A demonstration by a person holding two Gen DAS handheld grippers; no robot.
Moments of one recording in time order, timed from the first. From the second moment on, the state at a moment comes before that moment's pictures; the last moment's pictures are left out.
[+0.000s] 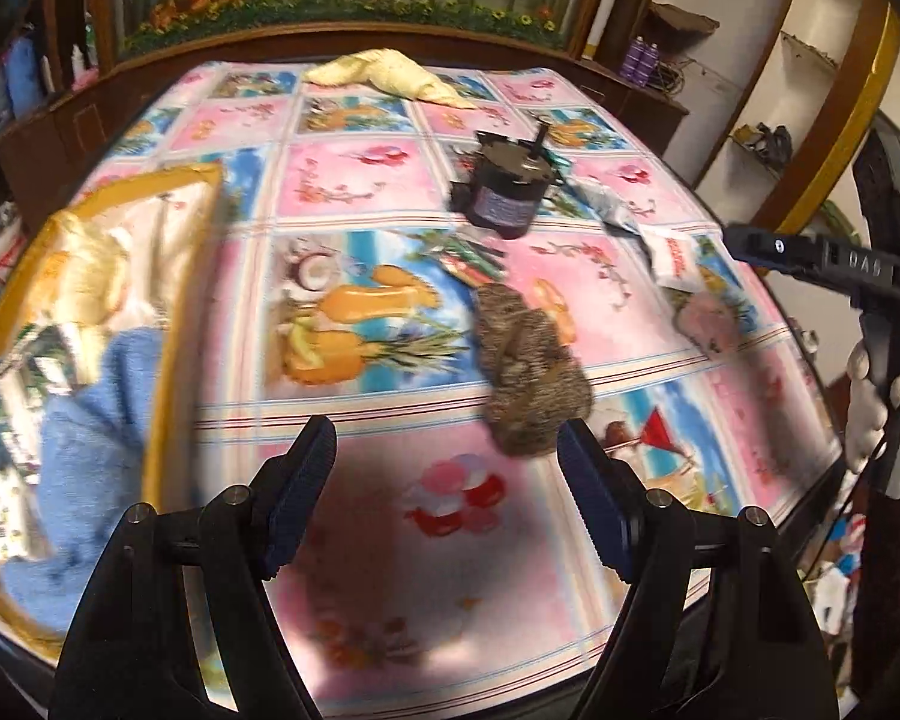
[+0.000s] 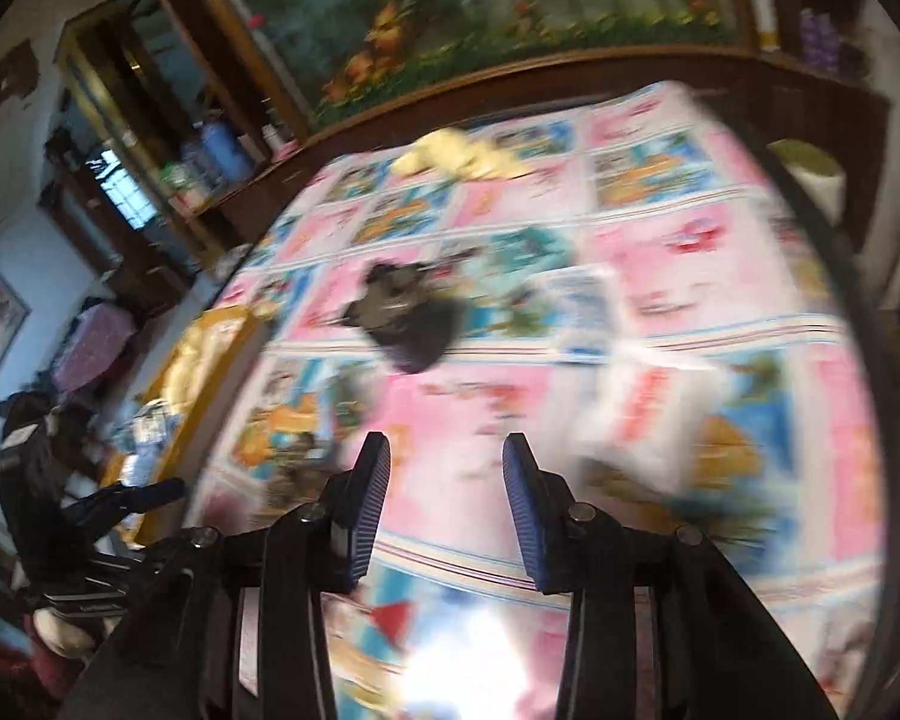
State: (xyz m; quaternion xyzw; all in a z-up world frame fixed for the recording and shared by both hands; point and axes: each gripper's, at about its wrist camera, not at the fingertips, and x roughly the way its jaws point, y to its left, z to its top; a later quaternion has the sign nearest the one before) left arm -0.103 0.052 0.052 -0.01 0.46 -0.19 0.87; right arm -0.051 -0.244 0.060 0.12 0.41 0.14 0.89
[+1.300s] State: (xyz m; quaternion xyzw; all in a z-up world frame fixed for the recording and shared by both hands) left arm -0.100 0.093 0.092 -0.07 0.43 -0.24 0.87; right arm -0.080 -0.135 0.055 0.06 0.42 0.24 0.87
